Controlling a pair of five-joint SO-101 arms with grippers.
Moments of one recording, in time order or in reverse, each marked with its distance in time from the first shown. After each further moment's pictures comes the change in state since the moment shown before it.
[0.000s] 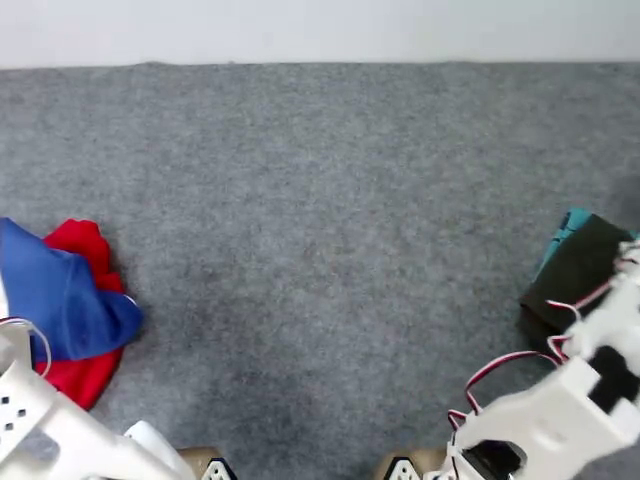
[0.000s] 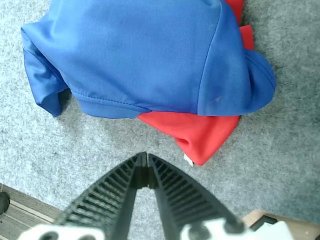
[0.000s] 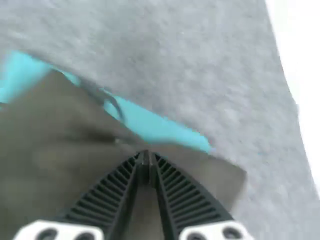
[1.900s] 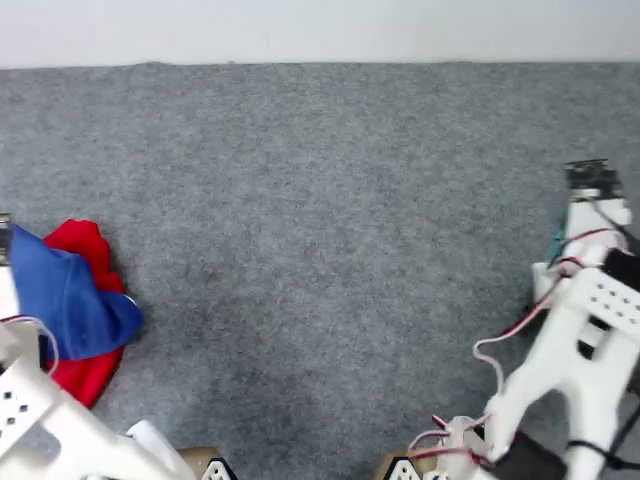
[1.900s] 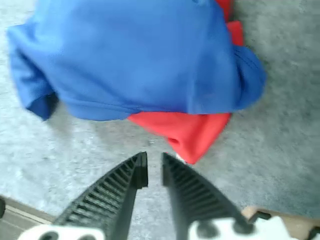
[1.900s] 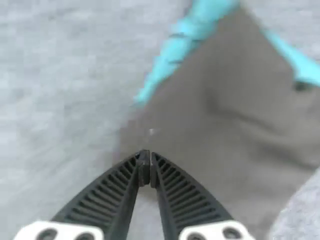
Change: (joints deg) left arm 2.8 0.0 2.7 0.0 0.0; right arm -17.4 -38.7 14.9 50.3 -8.4
